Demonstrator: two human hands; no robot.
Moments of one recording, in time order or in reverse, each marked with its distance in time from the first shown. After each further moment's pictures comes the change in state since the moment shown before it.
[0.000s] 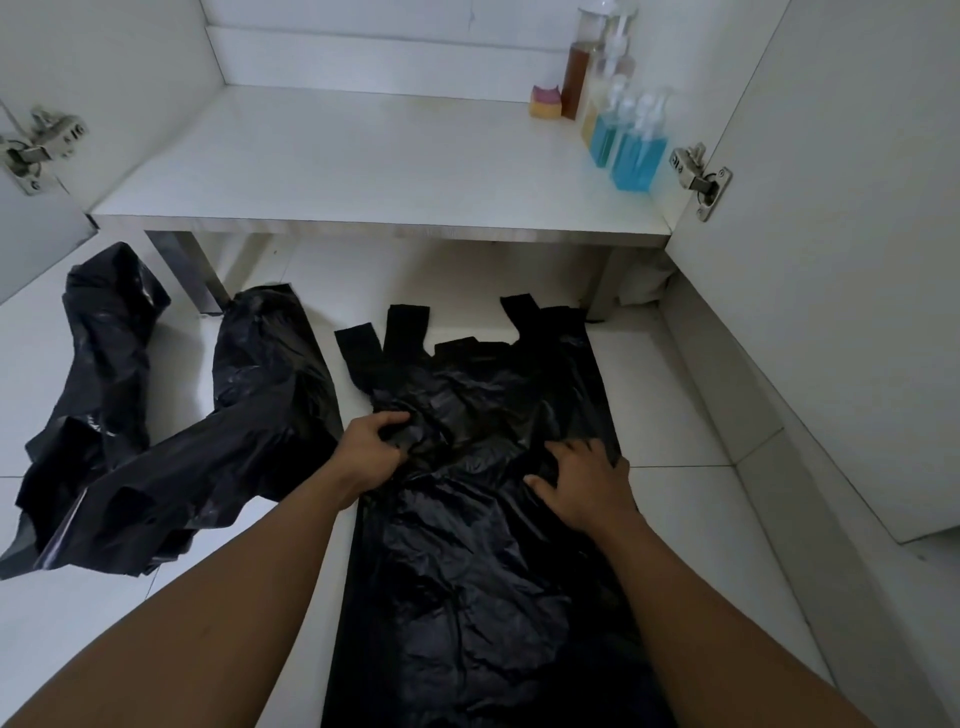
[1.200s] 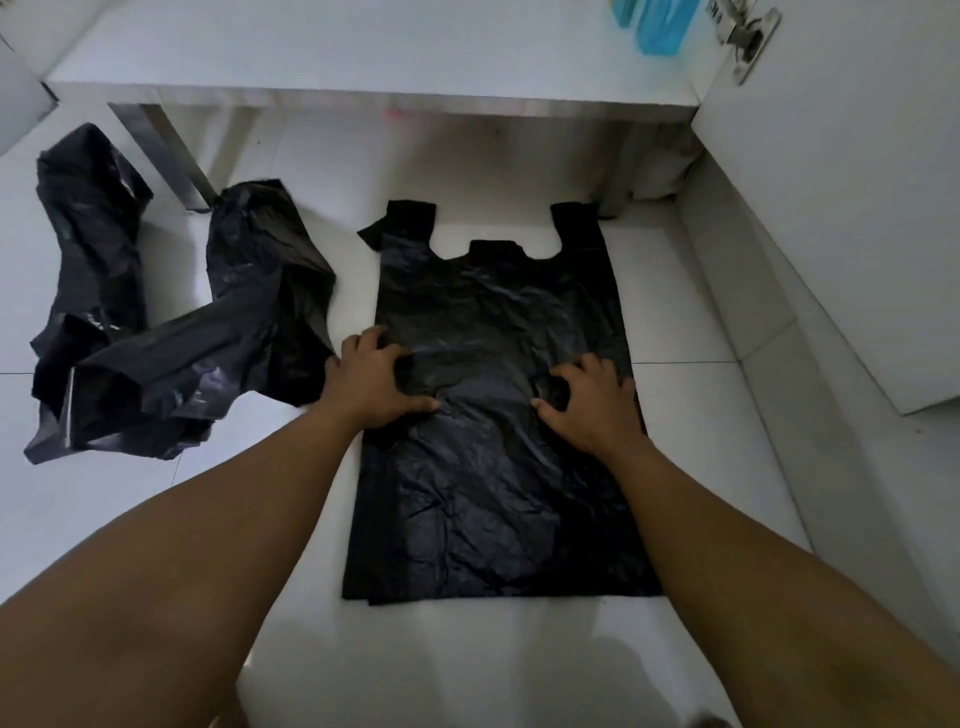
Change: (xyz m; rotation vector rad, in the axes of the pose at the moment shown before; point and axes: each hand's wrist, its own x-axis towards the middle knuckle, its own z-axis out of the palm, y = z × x) left_hand -0.022 -0.036 0.000 0.915 0.024 0.208; right_hand -0.028 0.007 0.029 0.074 0.115 -0.022
